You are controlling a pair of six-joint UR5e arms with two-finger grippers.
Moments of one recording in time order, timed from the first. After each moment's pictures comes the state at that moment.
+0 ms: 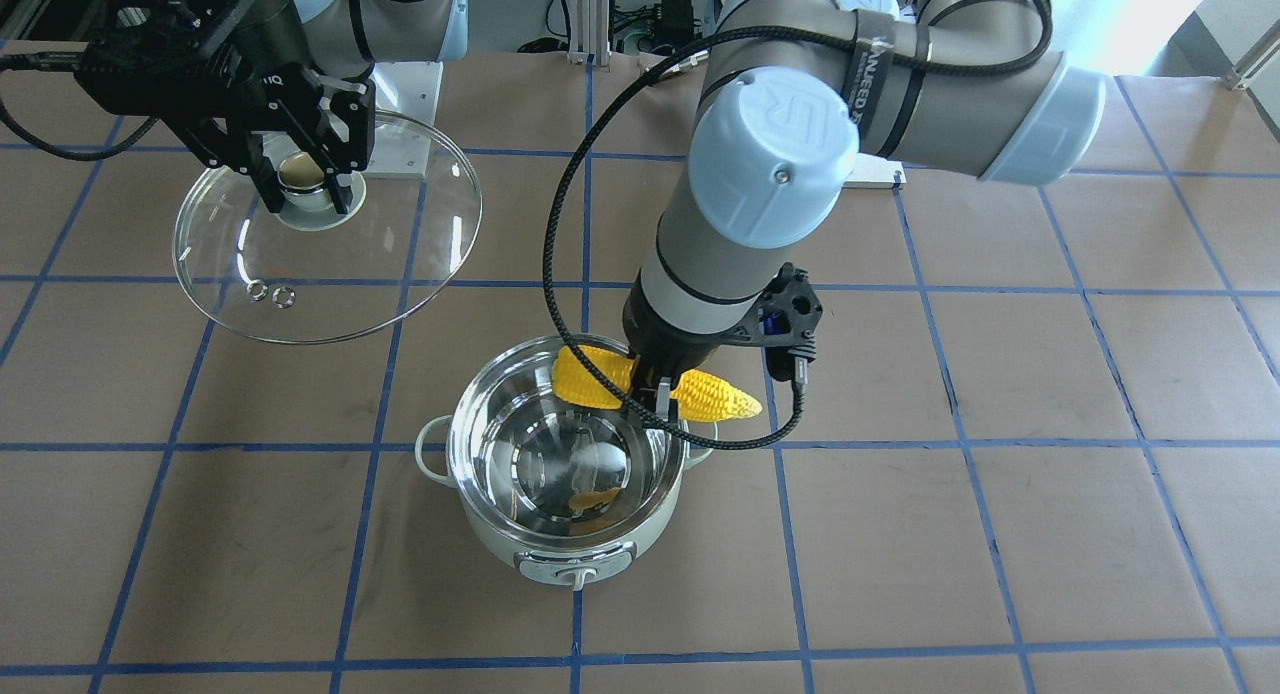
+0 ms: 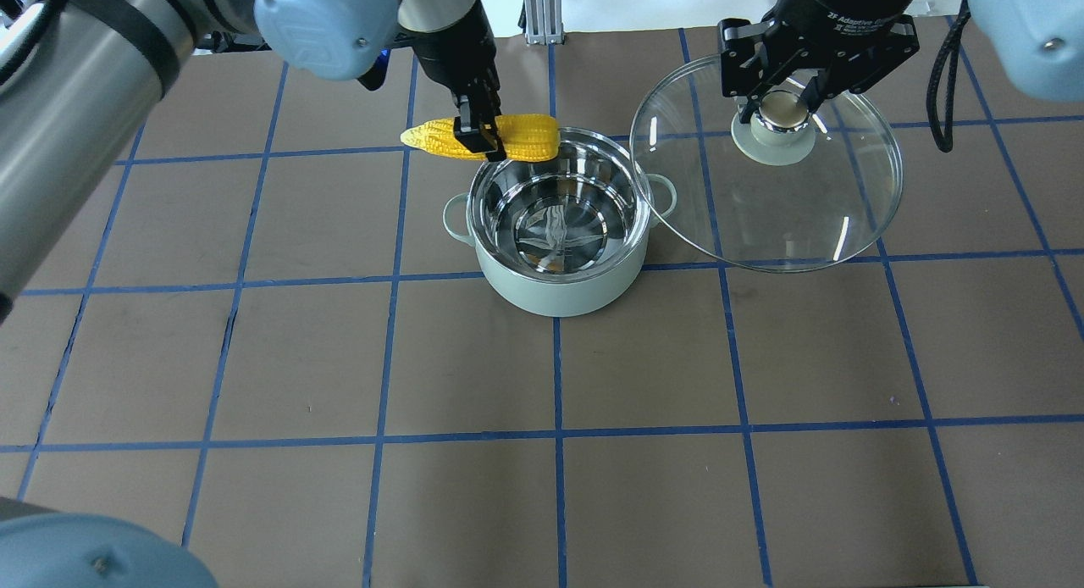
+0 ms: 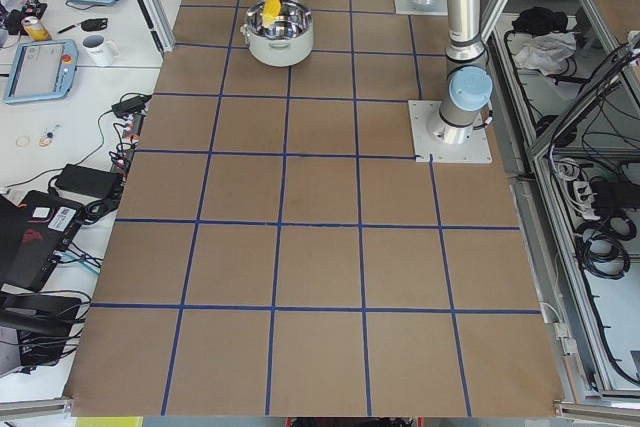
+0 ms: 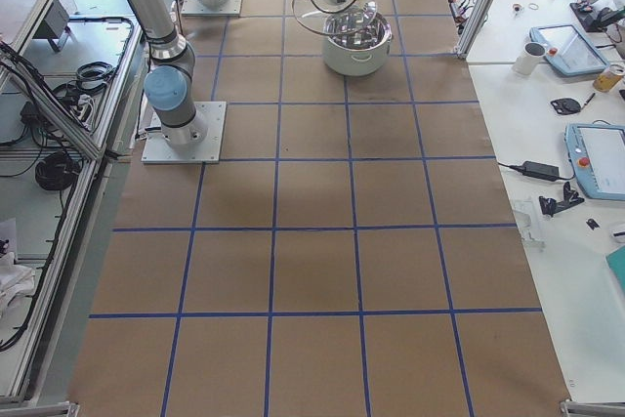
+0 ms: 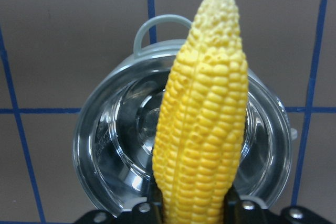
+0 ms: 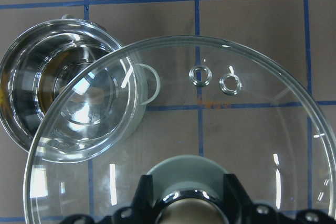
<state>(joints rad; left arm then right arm) -1.81 -1.99 -1.26 -1.47 1.40 -1.80 1.64 -1.59 1.45 -1.57 -1.56 0.10</state>
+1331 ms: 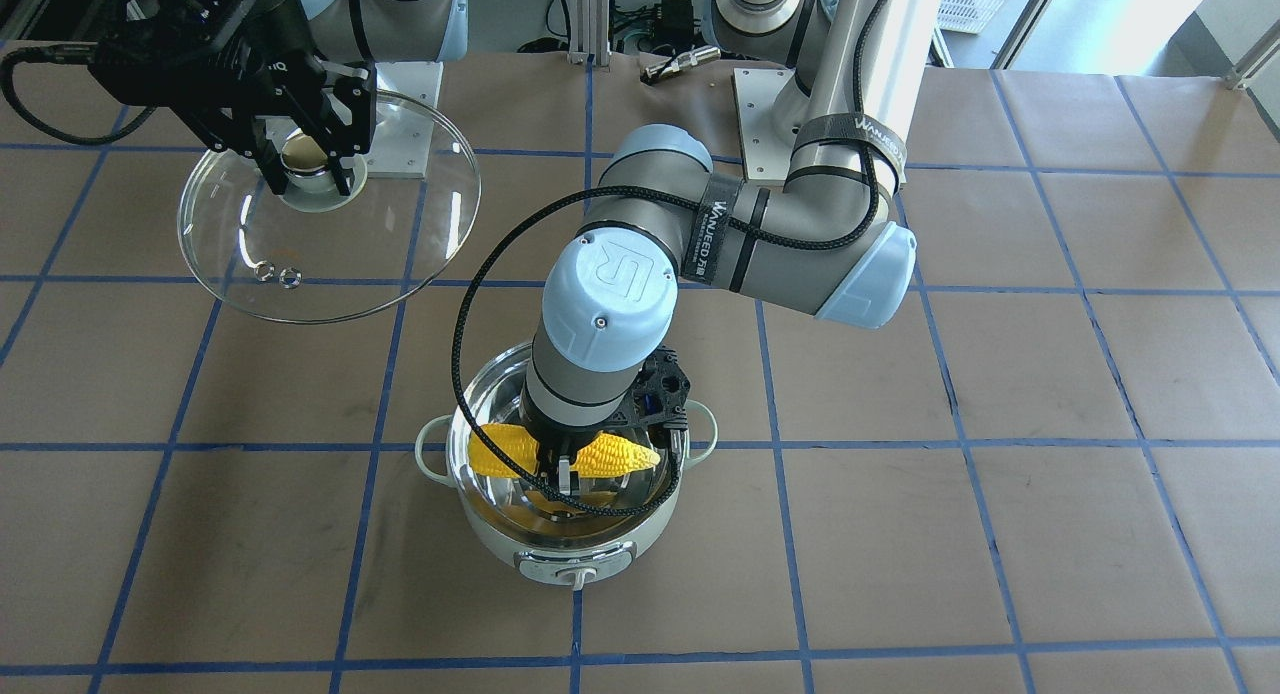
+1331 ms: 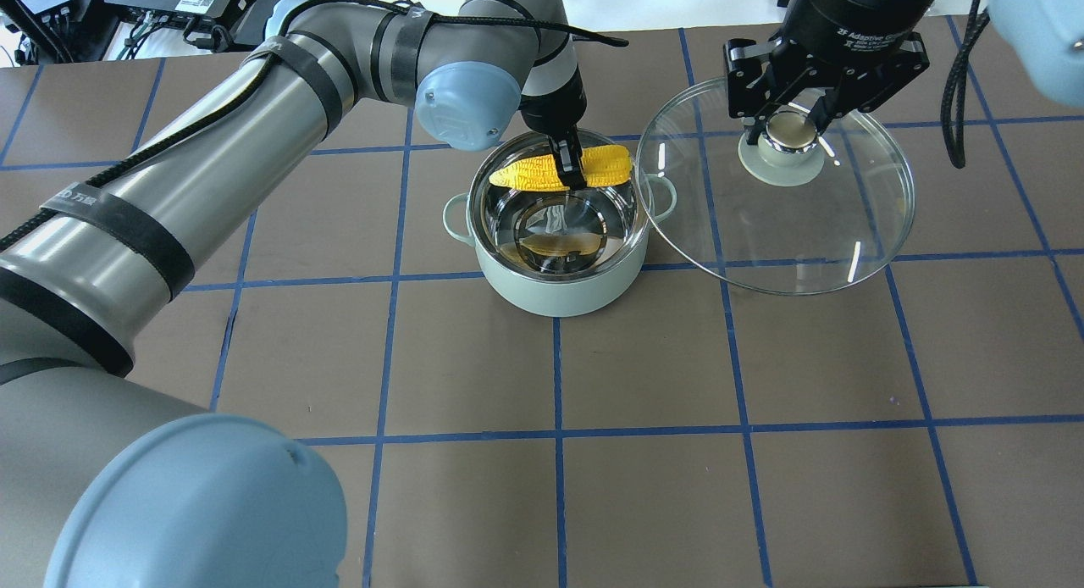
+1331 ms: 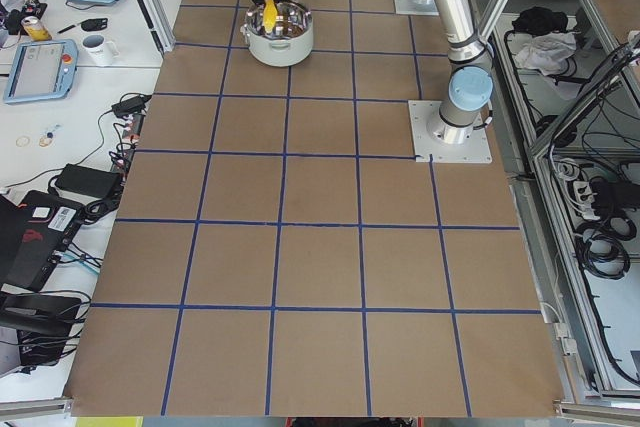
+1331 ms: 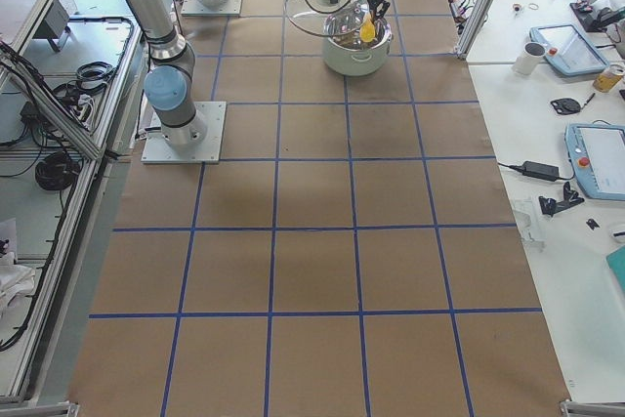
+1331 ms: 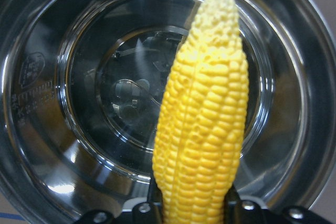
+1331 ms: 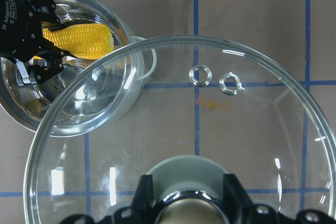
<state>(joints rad) -1.91 -2.15 -1.27 -1.26 1.39 -2.02 1.64 -1.60 1.46 -1.52 -1.56 0.08</state>
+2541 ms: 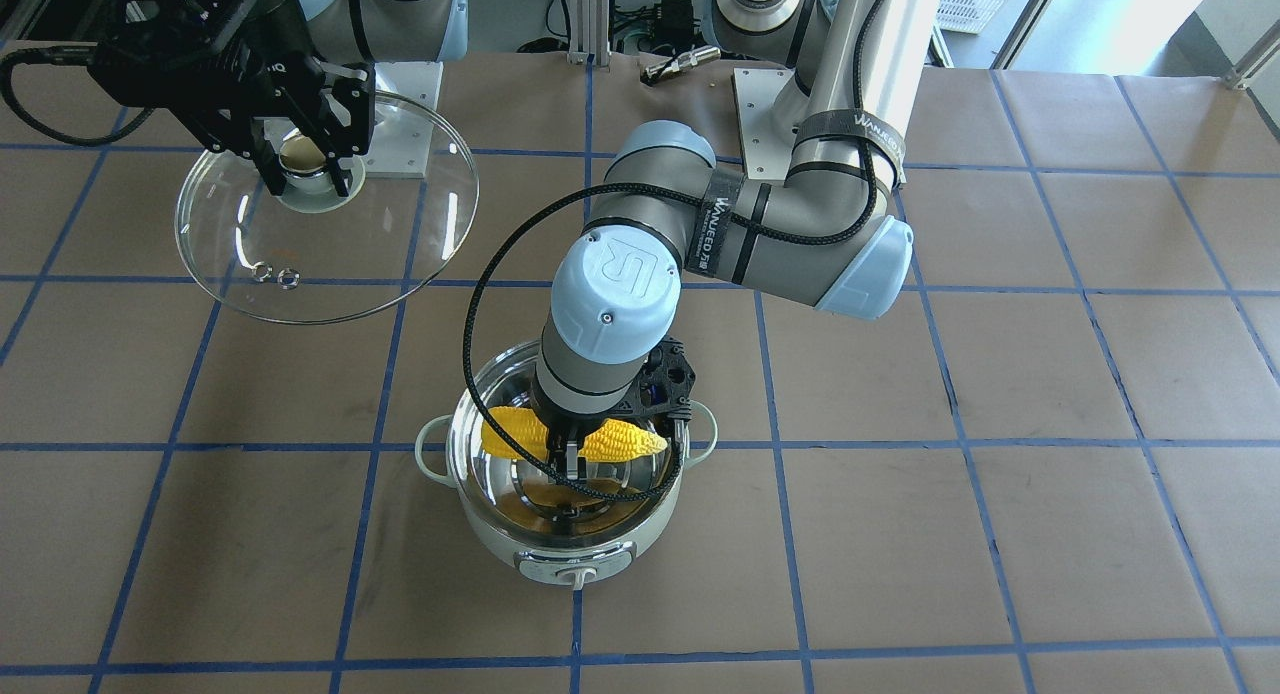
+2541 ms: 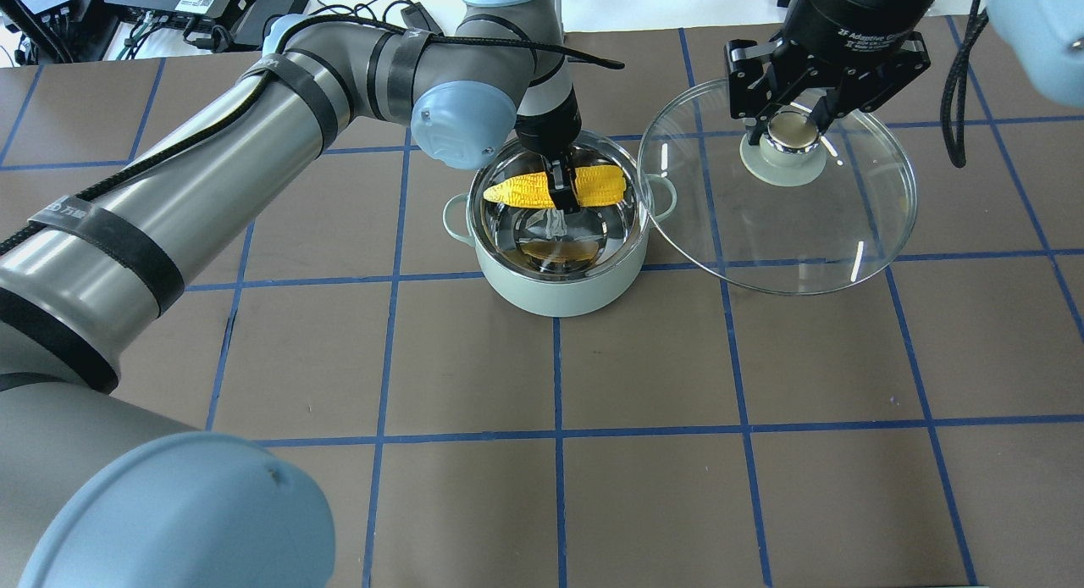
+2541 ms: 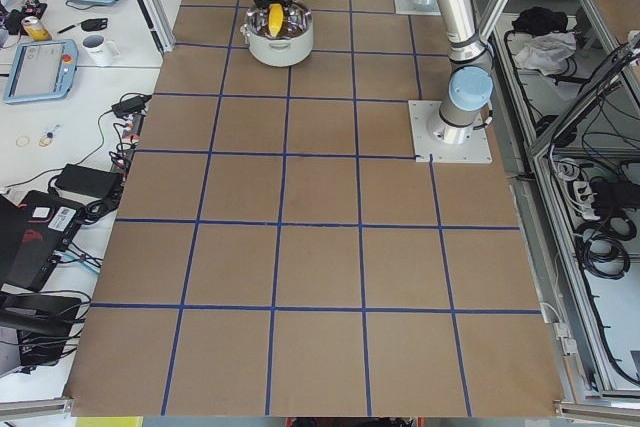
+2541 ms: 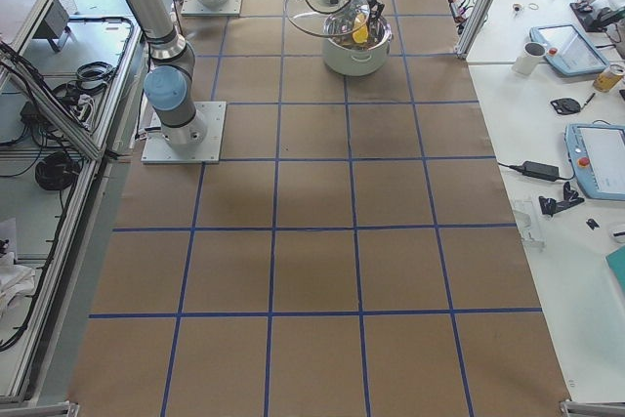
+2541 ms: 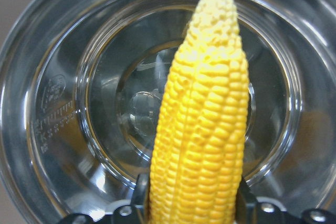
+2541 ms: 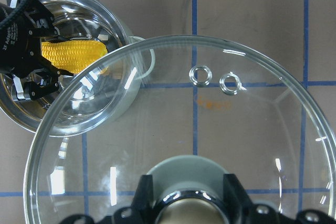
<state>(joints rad) -1.91 -2.13 -1.33 -1.26 1.39 -1.98 1.64 -1.60 1.46 -1.52 -1.57 0.08</state>
